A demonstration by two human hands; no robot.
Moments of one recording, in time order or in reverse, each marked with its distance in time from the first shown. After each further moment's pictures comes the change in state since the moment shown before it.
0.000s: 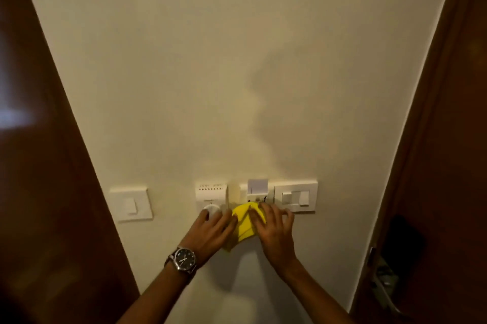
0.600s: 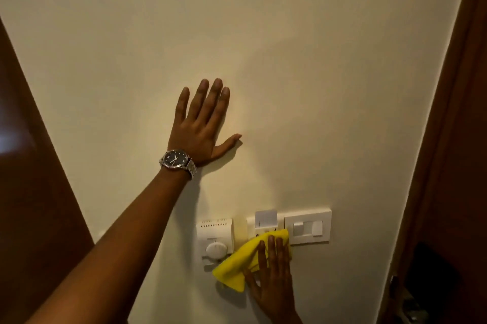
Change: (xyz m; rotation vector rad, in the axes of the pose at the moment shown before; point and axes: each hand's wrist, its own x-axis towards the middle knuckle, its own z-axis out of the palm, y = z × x) left_hand 0.164 -0.212 -0.044 0.144 0.755 -0.387; right_hand -0.025 -0.025 0.089 0.243 0.023 0.258
